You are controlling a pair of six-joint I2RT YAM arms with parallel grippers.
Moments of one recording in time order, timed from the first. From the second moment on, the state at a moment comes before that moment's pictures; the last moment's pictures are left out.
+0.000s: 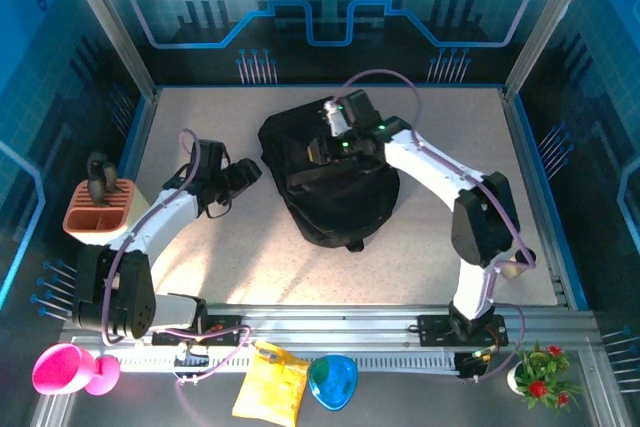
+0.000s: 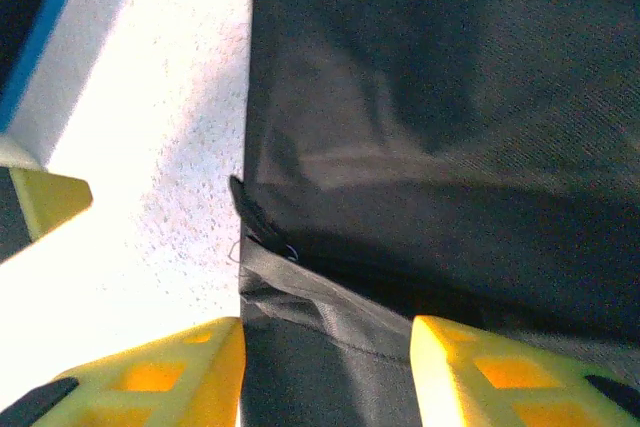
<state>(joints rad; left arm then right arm) -0.10 1.32 0.81 -0.34 0.19 -0.80 0.59 1.89 1.64 -0.62 -0.26 0.25</state>
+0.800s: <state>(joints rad) -0.07 1.24 0.79 -0.42 0.14 -0.82 0.71 2.31 2.09 -0.86 -0.12 -0.04</state>
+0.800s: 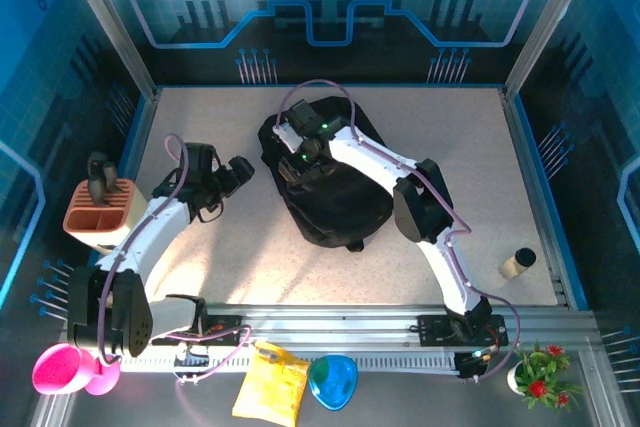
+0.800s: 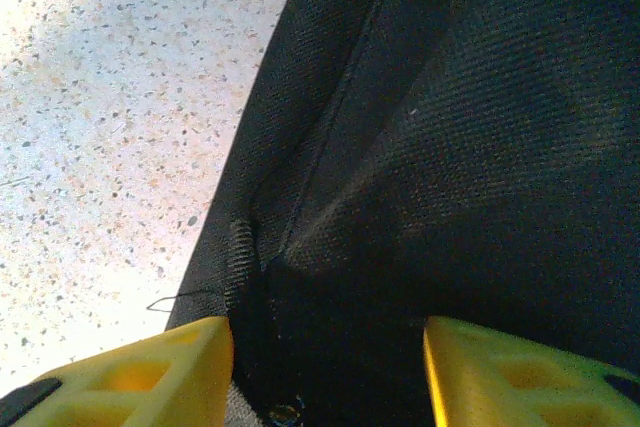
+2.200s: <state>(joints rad) -0.07 1.29 0.77 -0.31 0.31 -0.82 0.75 2.30 2.06 -0.84 -0.02 0.15</state>
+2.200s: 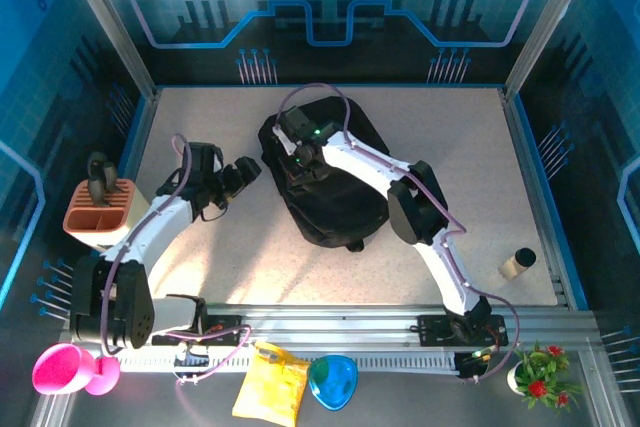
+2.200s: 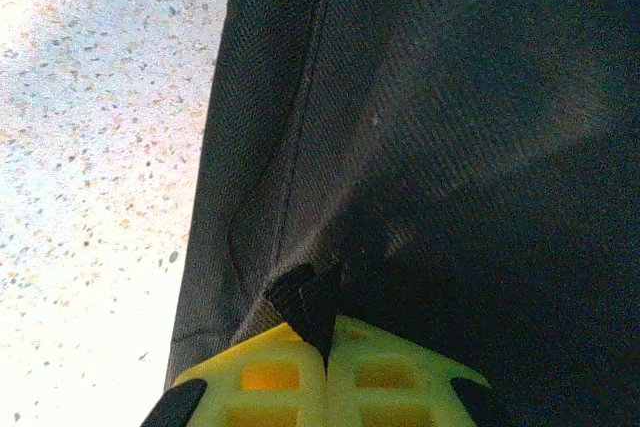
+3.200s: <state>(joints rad) -0.22 1.61 0.84 0.00 0.64 -0.87 0.69 2.07 1.79 -0.65 -0.15 0.30</state>
